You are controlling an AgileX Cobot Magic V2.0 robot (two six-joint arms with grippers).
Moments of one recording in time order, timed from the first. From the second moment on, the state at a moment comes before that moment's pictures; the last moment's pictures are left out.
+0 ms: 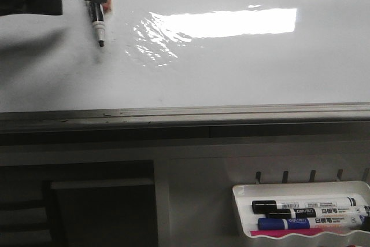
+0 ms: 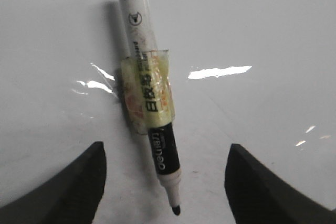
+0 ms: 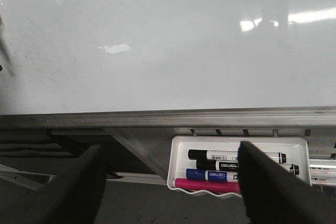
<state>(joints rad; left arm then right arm) -0.59 1.28 -0.72 -0.64 -0.18 0.29 0.07 0.62 -0.54 0.49 0.55 -0.19</state>
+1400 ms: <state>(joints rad) -0.88 1.29 -0.87 -0.01 0.39 0.32 0.07 0.94 -0.80 1.00 0.91 -0.67</state>
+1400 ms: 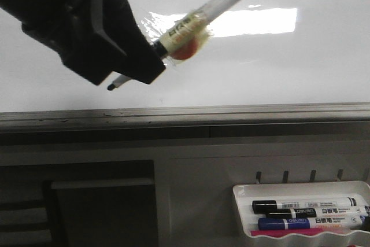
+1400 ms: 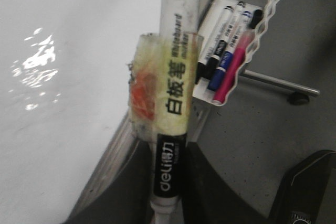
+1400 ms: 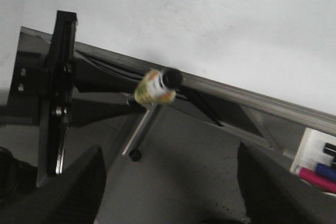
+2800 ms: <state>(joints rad) -0.99 1.29 -0.87 0.06 0.26 0.32 0.07 1.22 -0.87 1.15 1.16 -0.90</state>
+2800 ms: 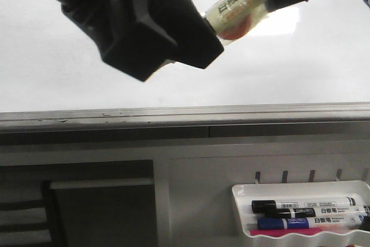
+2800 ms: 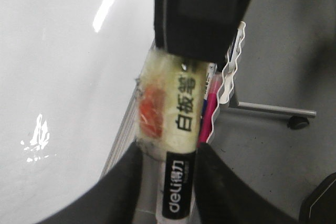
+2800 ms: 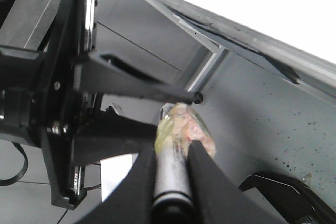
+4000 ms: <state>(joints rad) -0.23 0.84 -0.62 -0.59 0.21 0.31 0.07 1.02 -0.77 1.40 0.66 -1.21</state>
